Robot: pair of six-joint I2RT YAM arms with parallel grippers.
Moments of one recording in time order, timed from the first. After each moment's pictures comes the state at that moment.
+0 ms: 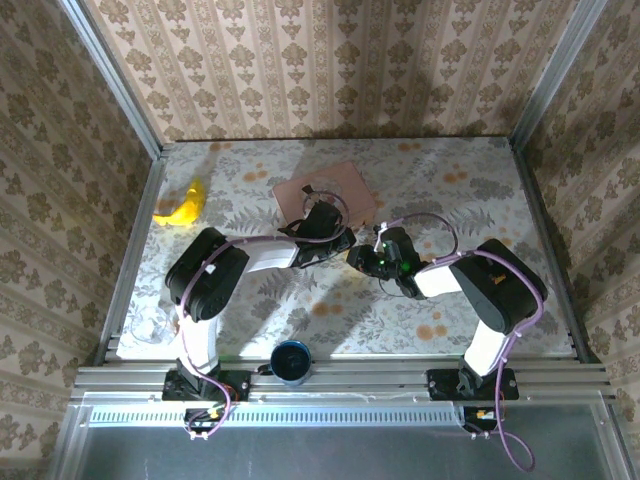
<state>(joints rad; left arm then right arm) -0.79 1.93 1.11 0.05 0.11 -1.05 0.50 1.74 0.59 0.56 -0.28 0.90</state>
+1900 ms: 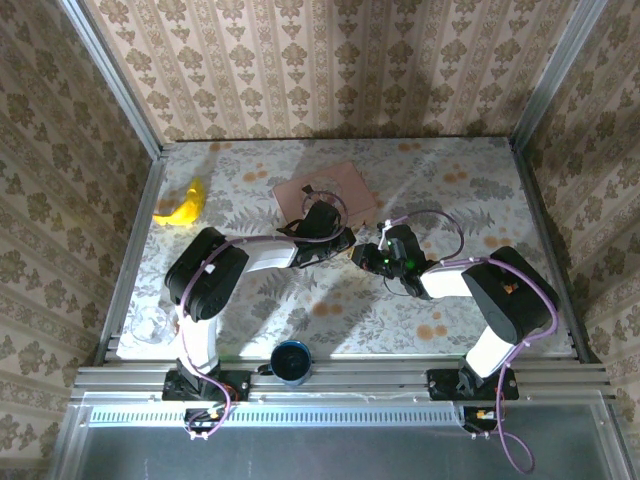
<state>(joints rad) -0.78 1.92 1.11 0.06 0.13 -1.06 0.49 1.66 0.58 0.51 -0.28 0.85</state>
